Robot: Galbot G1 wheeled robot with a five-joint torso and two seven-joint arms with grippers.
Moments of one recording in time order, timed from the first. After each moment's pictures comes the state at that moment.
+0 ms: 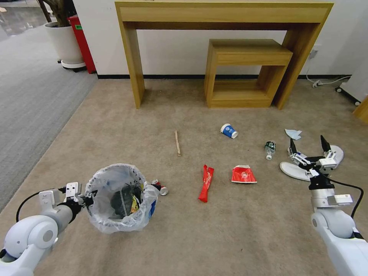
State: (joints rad) left arm 1.48 -0.90 -0.73 -1.98 -0.95 0.64 -0.19; right arm -1.22 0.97 0.60 1.49 0.44 0.68 -0.04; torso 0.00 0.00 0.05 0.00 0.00
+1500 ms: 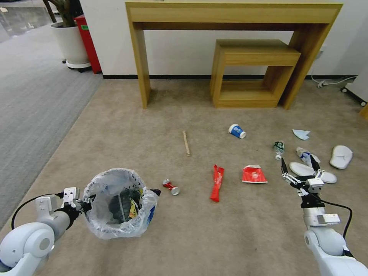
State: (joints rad) left arm 1.54 -0.91 -0.77 -2.00 -0.92 0.64 -0.18; right arm -1.26 1.05 0.62 1.42 0.37 0.74 -0.08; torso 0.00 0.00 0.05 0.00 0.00
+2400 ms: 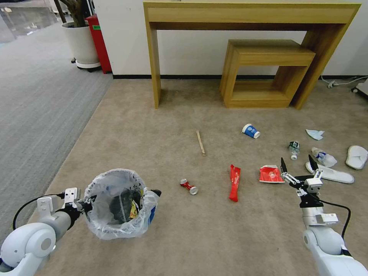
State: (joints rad) left arm 1.54 -0.92 -0.76 -2.00 -0.92 0.64 -0.18; right arm -1.26 1.06 0.62 1.40 0.35 0.75 -0.09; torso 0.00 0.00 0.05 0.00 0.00
